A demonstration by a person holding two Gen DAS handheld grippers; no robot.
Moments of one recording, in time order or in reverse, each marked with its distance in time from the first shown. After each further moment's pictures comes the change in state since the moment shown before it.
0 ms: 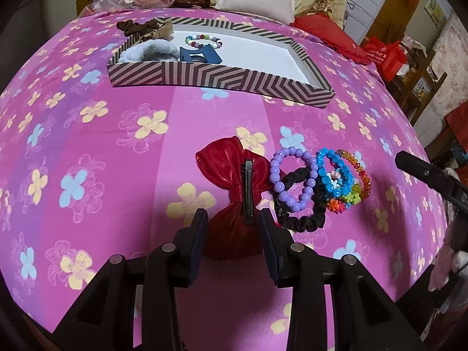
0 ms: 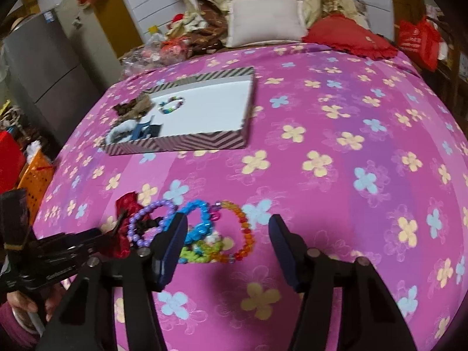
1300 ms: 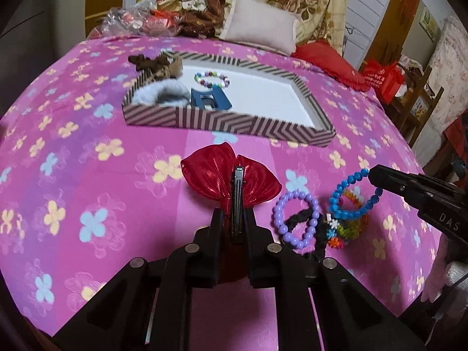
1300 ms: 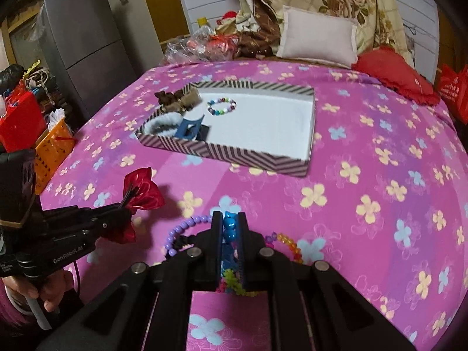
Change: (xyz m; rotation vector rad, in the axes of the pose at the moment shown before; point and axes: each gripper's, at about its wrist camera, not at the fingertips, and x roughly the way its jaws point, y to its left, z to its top) left arm -0.024 0.012 0.023 -0.011 -0.150 0.005; right arm 0.016 0.063 0.023 -0.206 -0.015 0.054
